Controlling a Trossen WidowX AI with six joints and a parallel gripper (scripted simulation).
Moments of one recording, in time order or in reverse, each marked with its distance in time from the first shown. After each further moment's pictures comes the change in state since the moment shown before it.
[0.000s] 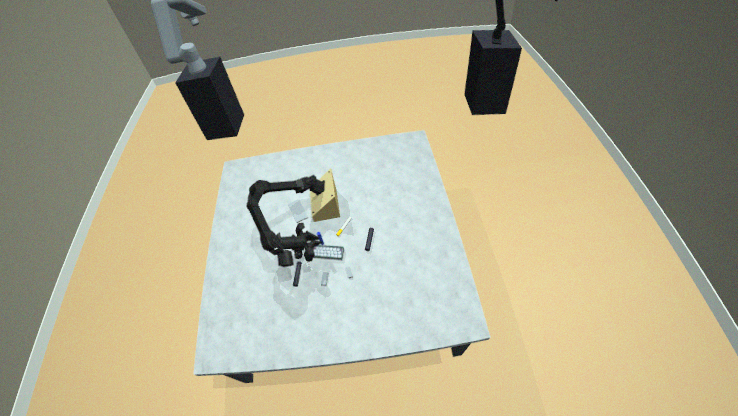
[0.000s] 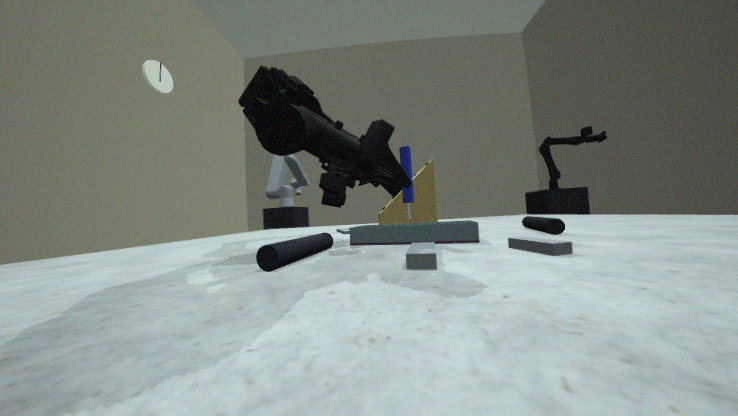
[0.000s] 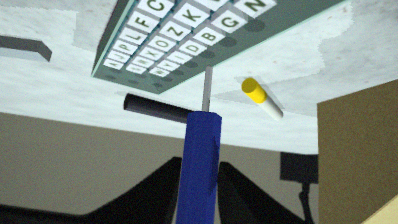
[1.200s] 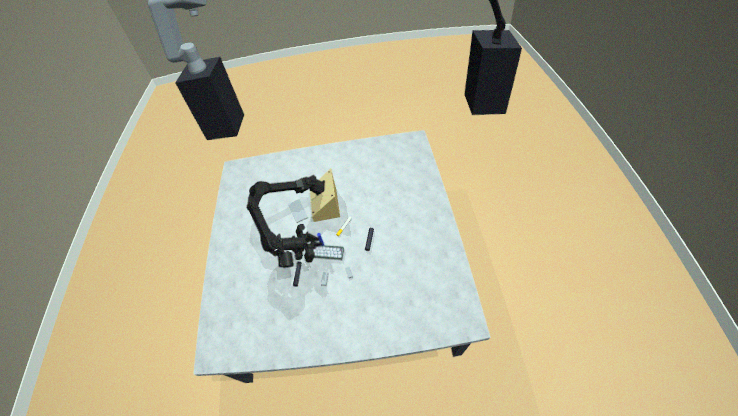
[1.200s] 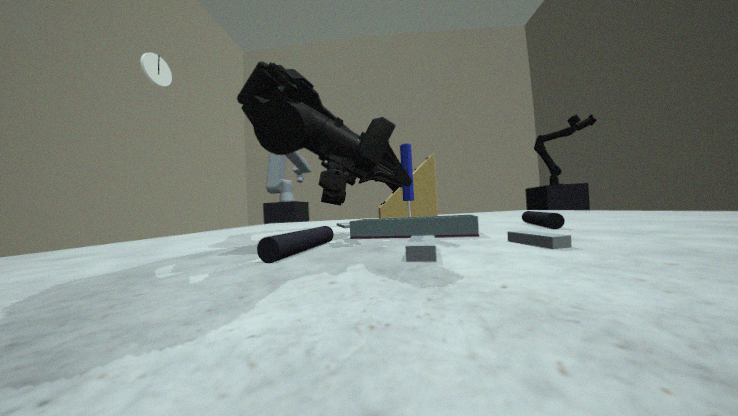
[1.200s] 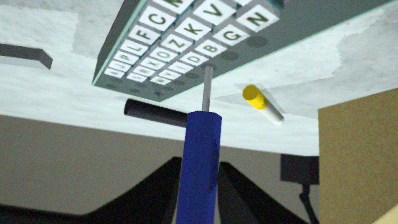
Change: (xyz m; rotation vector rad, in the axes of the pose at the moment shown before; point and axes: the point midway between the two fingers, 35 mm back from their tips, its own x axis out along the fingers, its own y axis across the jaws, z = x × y) arm 0.003 0.002 0.006 0.000 -0.001 0.001
